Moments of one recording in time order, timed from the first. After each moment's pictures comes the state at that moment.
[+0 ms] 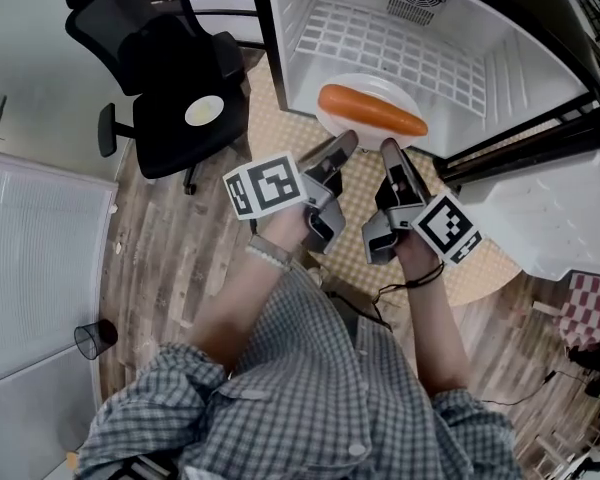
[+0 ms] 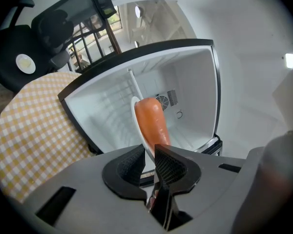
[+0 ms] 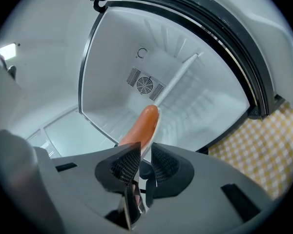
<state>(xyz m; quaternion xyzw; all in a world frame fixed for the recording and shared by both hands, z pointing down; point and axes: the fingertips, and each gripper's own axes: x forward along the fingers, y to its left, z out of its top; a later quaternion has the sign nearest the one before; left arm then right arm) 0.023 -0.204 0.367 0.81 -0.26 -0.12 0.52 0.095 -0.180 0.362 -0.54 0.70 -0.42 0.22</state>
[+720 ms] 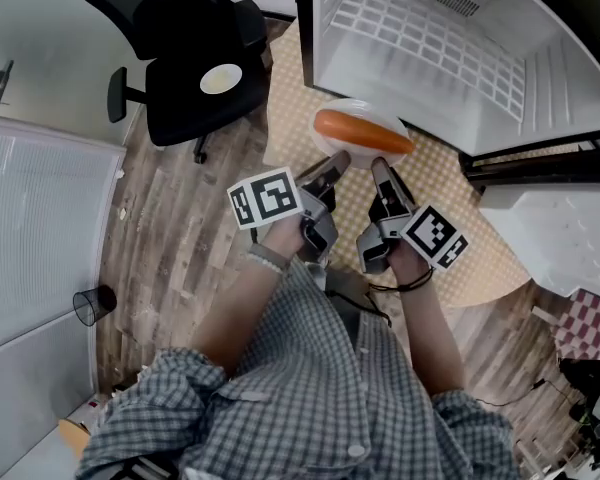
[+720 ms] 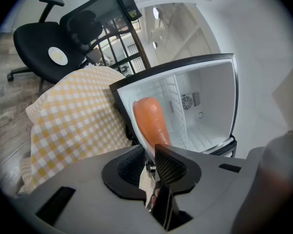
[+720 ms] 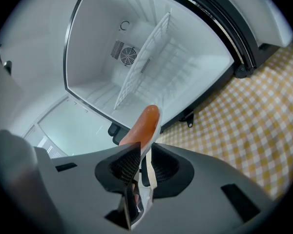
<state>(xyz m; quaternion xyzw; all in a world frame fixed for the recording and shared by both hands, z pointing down) -0.029 -0.173 0.457 0.75 -0.31 -0.10 0.58 0.044 -0.158 0.450 -0.51 0.69 -0.50 0.16</state>
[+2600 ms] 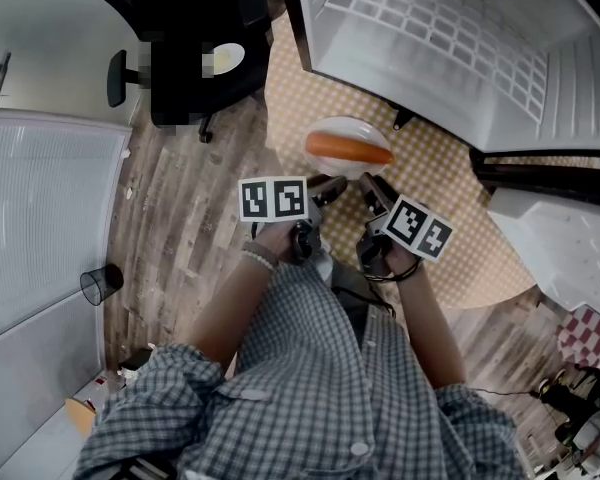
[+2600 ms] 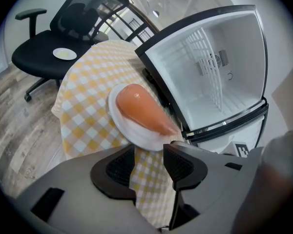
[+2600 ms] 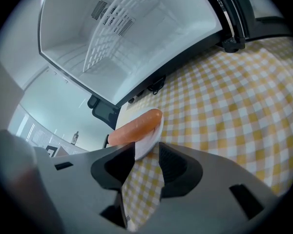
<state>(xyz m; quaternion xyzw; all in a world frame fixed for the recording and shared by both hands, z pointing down) -0.030 -0.129 0.565 0.73 -0.33 0.13 0.58 0.041 -0.131 0.561 -0.50 0.66 -0.55 -0.03</state>
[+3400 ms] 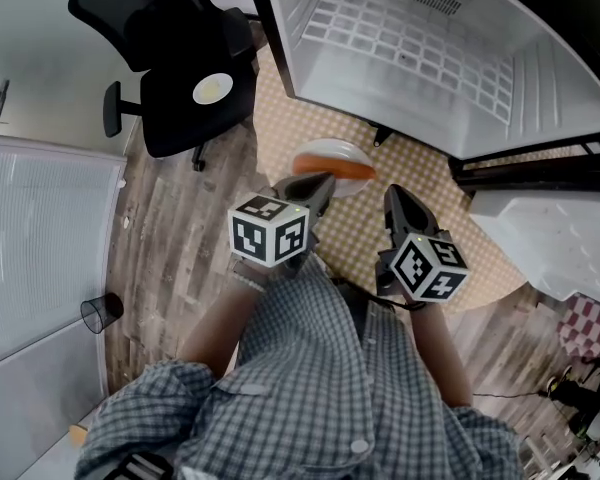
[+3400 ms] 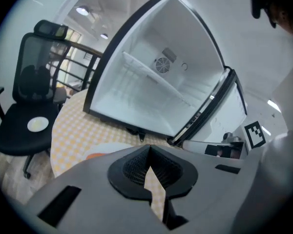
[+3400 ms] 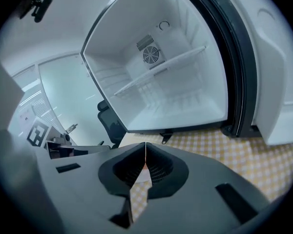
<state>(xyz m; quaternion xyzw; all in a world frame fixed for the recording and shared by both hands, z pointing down) -0.011 -0.154 0.457 0.87 -0.32 0.16 0.35 0.093 -0.133 0.448 -0.57 0.74 -0.34 -0.06</state>
